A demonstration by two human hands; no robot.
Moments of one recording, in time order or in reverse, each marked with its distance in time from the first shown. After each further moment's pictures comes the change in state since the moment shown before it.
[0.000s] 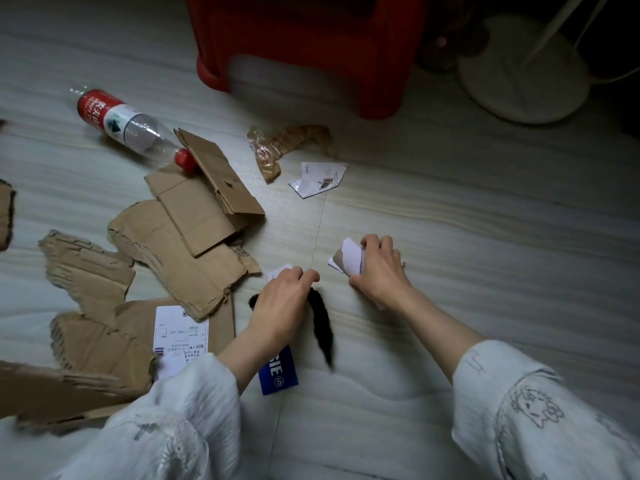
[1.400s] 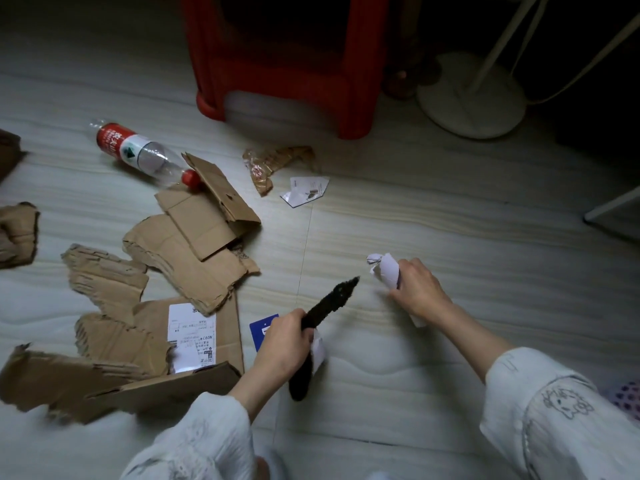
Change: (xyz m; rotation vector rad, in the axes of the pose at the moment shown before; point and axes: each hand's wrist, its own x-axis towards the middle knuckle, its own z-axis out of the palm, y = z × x) left_hand -0.066 0.038 -0.015 -0.464 -0.185 -0.347; right_hand -0.069 0.055 -0.035 -0.045 0.031 0.067
